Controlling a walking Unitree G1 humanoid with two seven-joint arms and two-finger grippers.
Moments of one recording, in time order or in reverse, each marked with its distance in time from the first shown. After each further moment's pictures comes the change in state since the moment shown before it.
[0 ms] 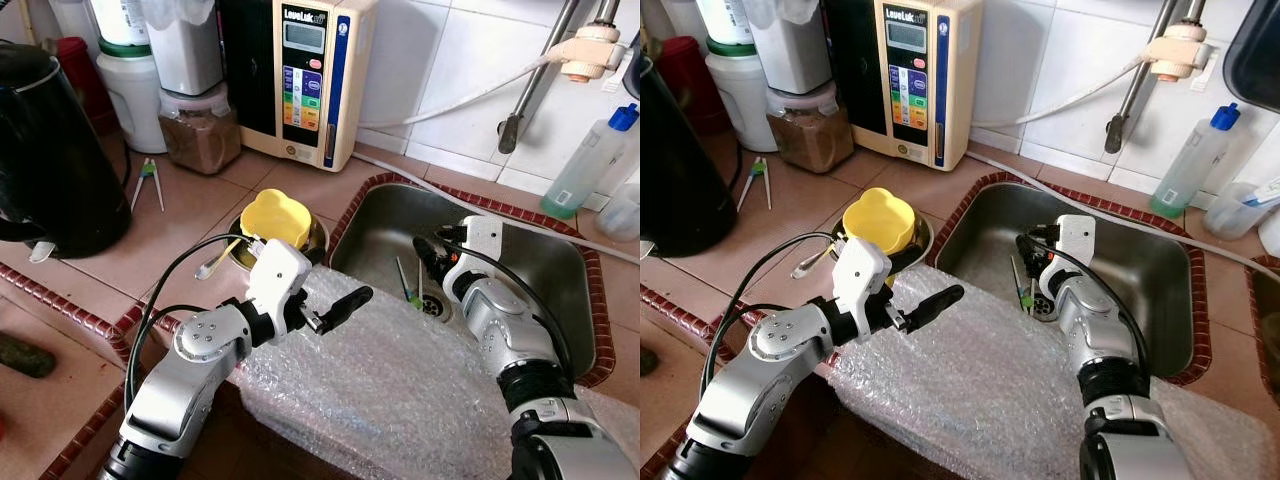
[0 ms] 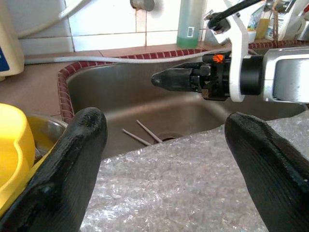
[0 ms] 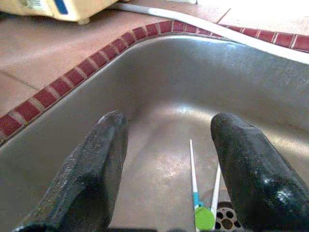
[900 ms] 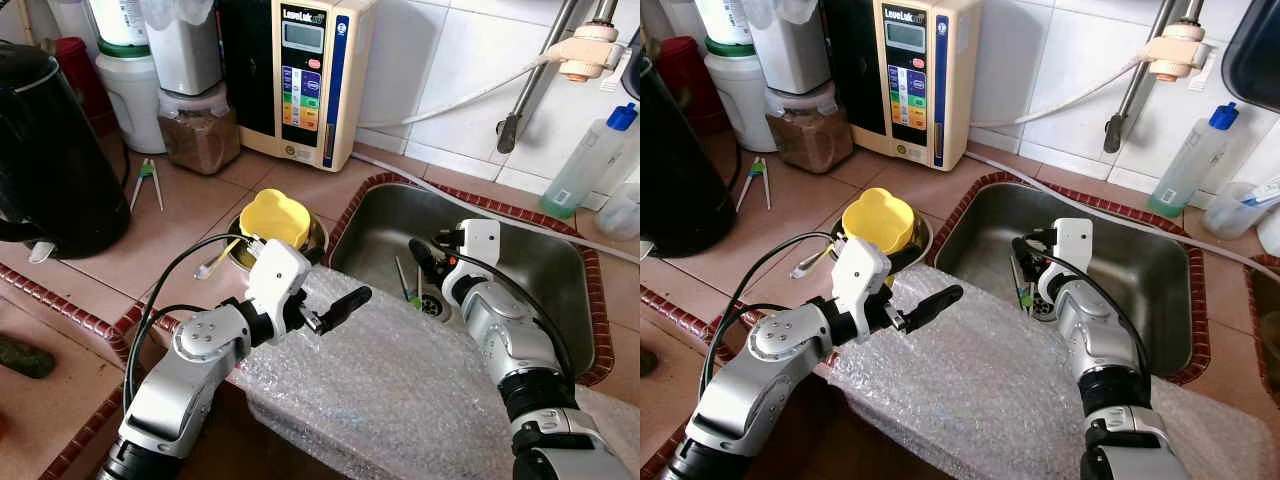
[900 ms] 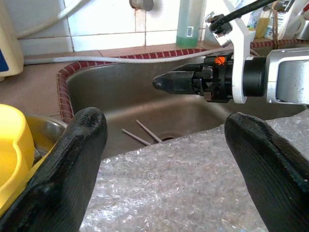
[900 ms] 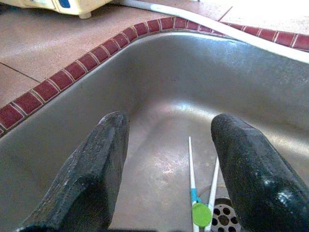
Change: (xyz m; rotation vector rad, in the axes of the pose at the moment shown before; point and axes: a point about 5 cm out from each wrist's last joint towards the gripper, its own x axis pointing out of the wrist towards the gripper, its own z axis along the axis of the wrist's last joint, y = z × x) left arm 0.000 0.000 0.000 0.001 0.001 0.000; right arm -0.001 0.000 -0.001 -0.013 0.012 -0.001
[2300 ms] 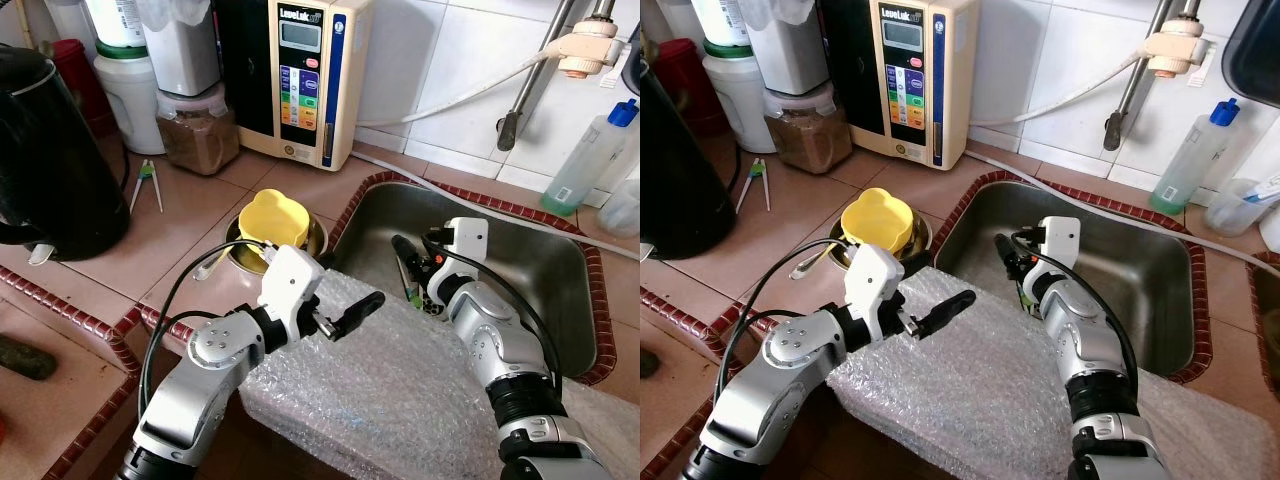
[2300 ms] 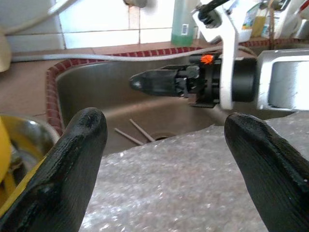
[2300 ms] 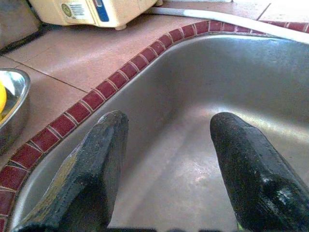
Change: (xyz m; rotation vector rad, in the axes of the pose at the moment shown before) left arm 0.007 -0.012 -0.002 -0.016 -0.007 -0.002; right arm -0.001 0.020 0.003 0.085 -0.028 0.093
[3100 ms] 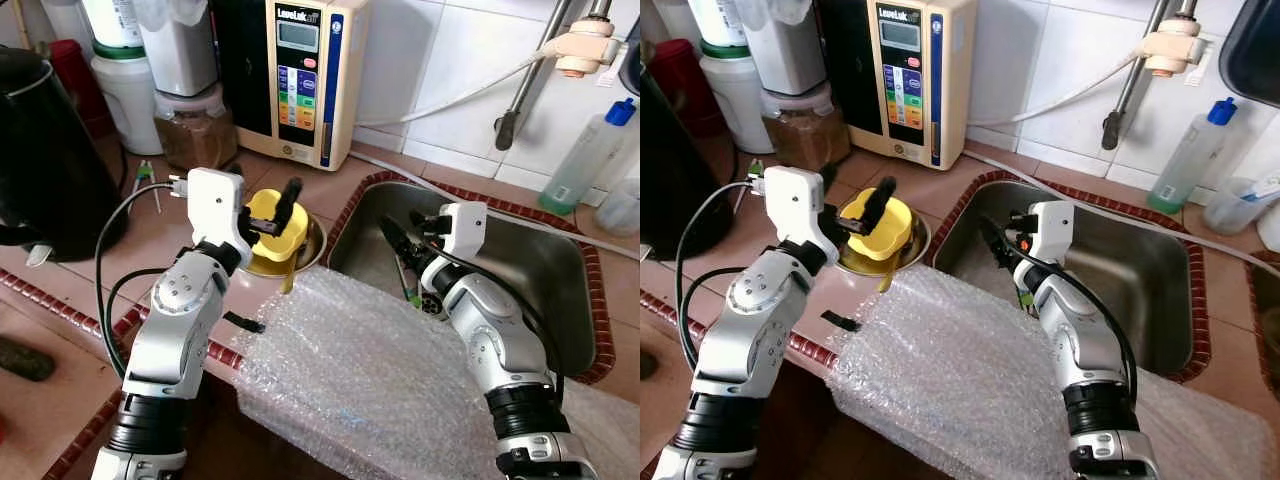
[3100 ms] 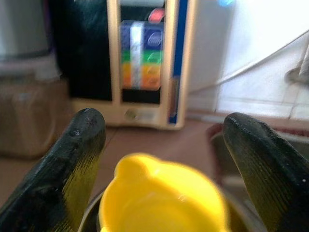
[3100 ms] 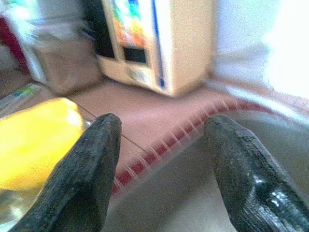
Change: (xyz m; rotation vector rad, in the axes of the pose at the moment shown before) left arm -0.009 0.087 0.035 -0.002 -0.190 0.601; right arm -0.014 0.047 0.037 -0.124 -0.230 0.227
